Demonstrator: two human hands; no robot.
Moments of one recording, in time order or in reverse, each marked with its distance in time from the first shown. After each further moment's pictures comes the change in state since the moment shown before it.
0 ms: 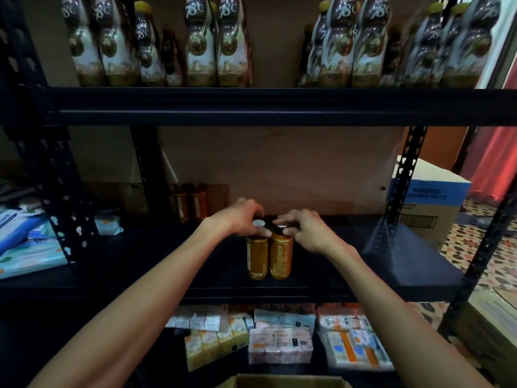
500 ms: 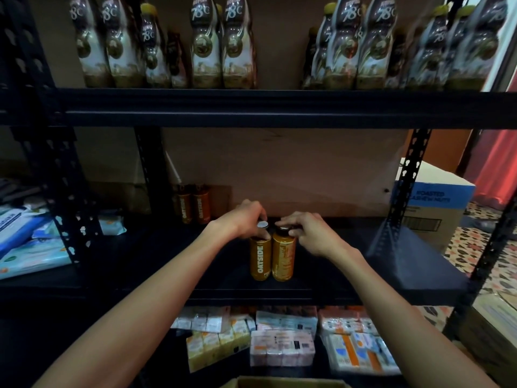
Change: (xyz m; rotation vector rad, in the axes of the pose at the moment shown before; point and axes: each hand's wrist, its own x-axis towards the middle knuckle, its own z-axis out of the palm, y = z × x) left_hand -0.006 0.005 0.001 -0.001 0.043 -0.021; right_hand -0.006 -0.009 -0.005 -0.064 -0.018 -0.012
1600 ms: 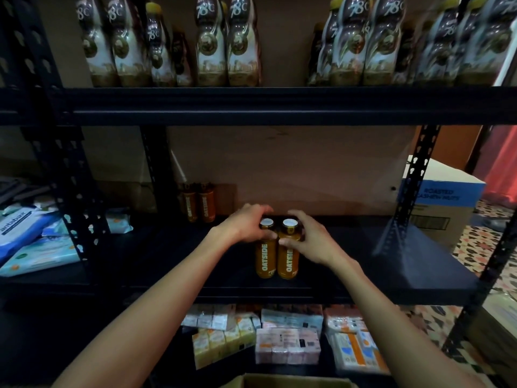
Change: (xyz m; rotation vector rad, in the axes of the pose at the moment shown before) left_hand 0.000 -0.013 0.015 -0.091 0.018 0.010; right_hand -0.003 0.016 0.032 0.199 0.102 0.089
